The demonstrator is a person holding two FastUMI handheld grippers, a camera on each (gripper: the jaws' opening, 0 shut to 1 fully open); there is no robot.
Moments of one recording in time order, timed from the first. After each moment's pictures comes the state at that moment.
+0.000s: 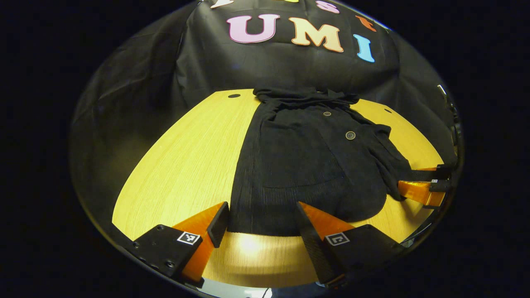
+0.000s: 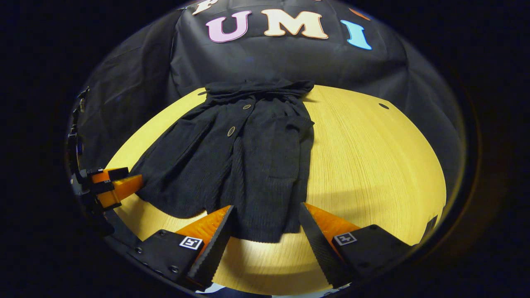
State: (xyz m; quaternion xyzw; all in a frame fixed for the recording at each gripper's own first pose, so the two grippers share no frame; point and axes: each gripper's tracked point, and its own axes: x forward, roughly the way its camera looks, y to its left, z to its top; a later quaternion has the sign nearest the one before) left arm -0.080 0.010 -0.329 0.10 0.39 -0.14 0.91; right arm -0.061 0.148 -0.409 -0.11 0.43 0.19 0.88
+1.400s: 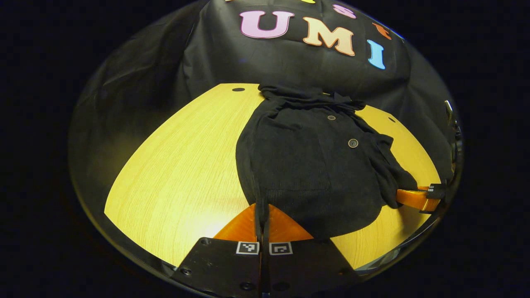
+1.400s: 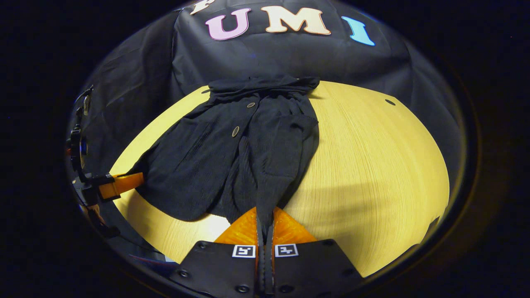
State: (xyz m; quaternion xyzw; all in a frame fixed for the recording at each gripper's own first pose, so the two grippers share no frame) left arm -0.069 0.012 -0.329 0.06 0.41 -0.12 0.90; right arm -0.063 0.155 -0.405 -0.10 0.45 0.21 0.86
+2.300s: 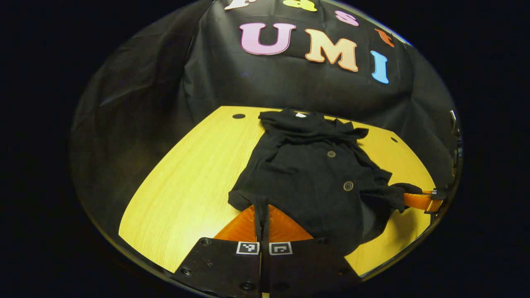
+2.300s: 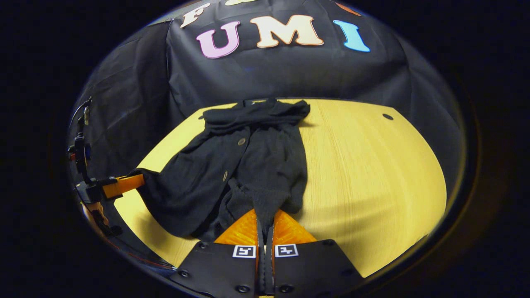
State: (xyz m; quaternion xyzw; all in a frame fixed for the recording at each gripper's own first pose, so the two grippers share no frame) left arm 0.002 -0.022 -0.261 0.05 0.35 -0.12 0.93; right arm 0.010 0.155 -0.334 -0.06 0.41 0.23 0.88
